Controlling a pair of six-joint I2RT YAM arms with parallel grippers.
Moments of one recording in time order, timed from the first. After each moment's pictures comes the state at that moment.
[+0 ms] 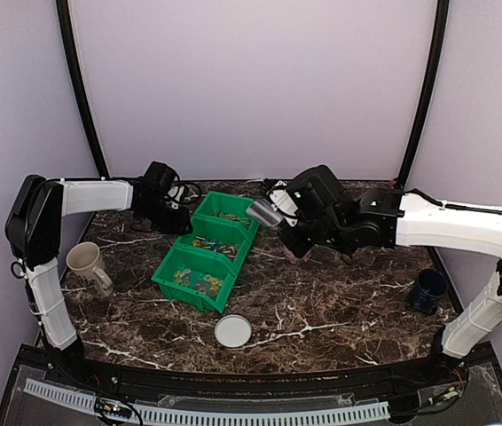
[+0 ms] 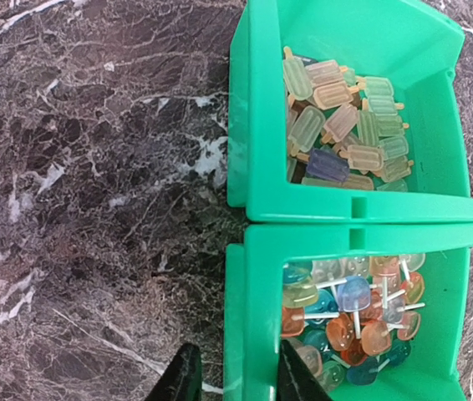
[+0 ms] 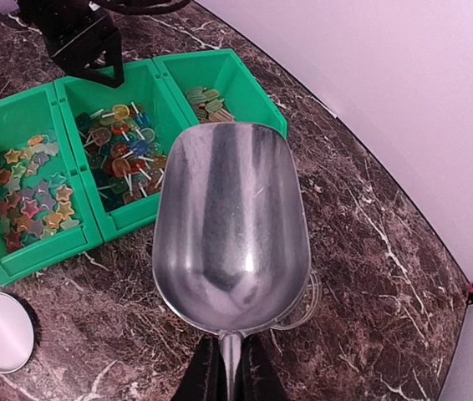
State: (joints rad) left arm -0.40 1.89 1.34 -0.47 0.12 -0.23; right arm 1.07 1.52 1.30 -0.51 0.46 -0.05
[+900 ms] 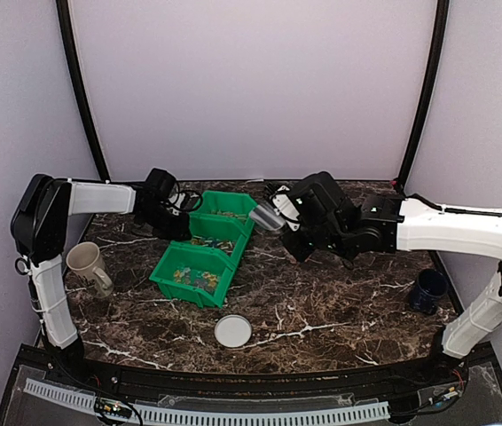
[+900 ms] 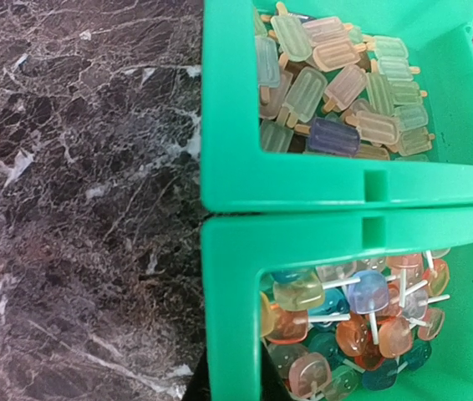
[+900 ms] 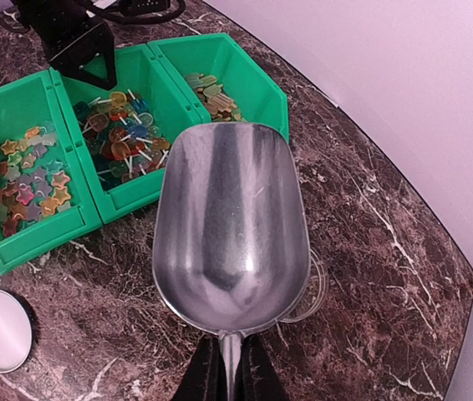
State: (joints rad) left arm -0.38 1.95 1.35 -0.47 0.16 -0.22; right arm 1.07 1.51 1.24 -0.48 0.46 -0.02
